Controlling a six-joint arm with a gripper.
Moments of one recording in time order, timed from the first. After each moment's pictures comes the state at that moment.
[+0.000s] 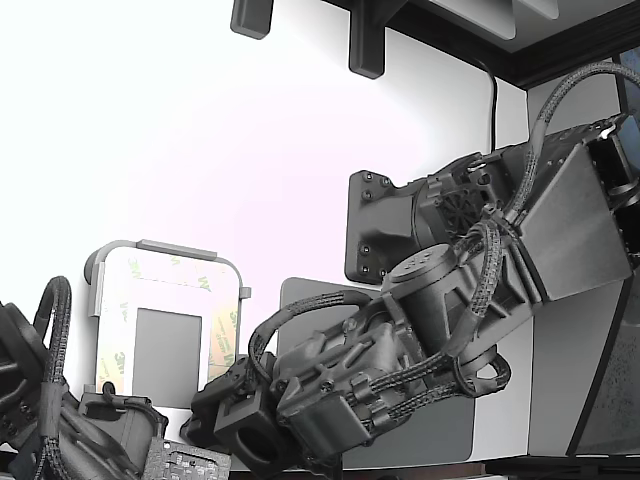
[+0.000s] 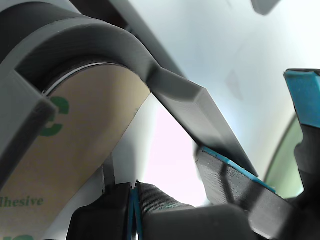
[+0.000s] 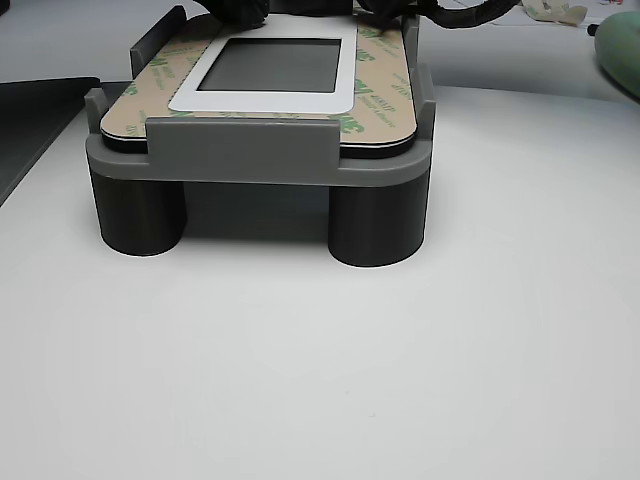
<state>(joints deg) 34.8 95.1 115.9 31.6 -4.3 -103.0</state>
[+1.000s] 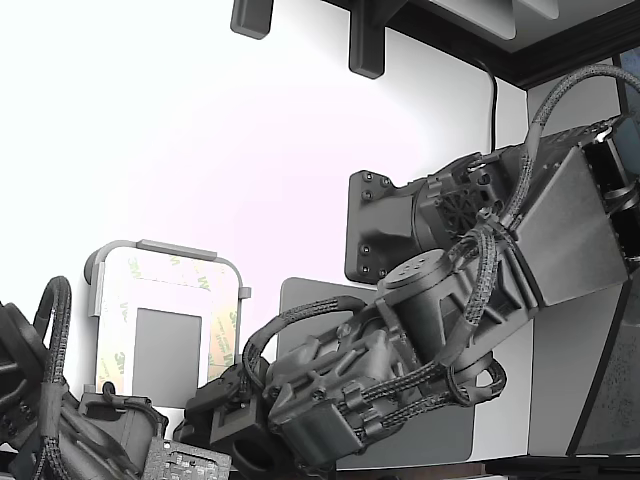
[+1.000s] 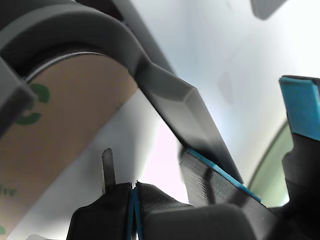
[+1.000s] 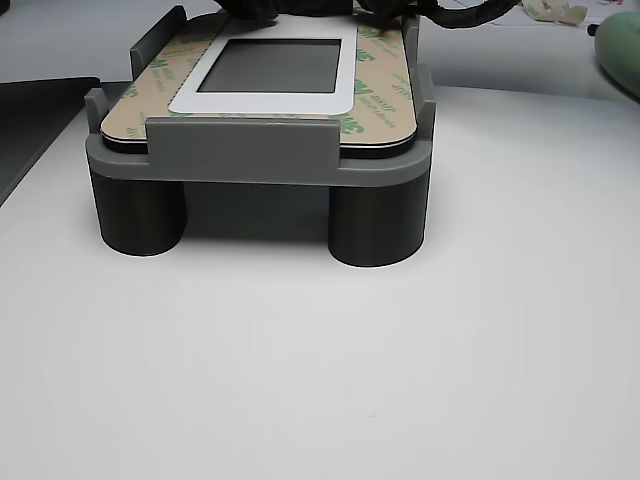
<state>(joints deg) 34.9 92.7 112.5 32.9 -3.9 -107.8</state>
